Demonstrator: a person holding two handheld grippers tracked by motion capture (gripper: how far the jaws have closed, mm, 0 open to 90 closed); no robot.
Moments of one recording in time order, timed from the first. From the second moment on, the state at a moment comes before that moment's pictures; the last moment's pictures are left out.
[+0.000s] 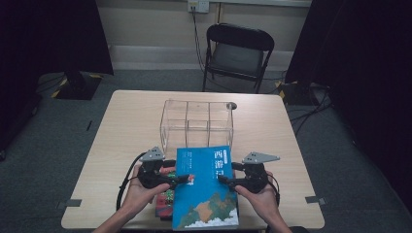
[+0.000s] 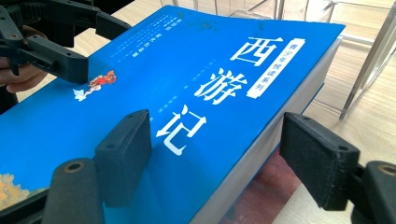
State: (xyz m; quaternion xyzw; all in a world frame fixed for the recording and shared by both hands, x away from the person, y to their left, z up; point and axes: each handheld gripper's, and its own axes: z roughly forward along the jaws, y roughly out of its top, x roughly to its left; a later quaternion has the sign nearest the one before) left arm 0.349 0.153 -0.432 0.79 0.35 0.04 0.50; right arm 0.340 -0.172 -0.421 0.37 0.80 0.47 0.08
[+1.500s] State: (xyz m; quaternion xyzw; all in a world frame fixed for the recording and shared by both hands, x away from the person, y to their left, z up) left arm 0.342 0.153 -0.432 0.80 0.35 0.01 0.49; right arm 0.360 -0.158 -0.415 0.39 0.78 0.50 0.03
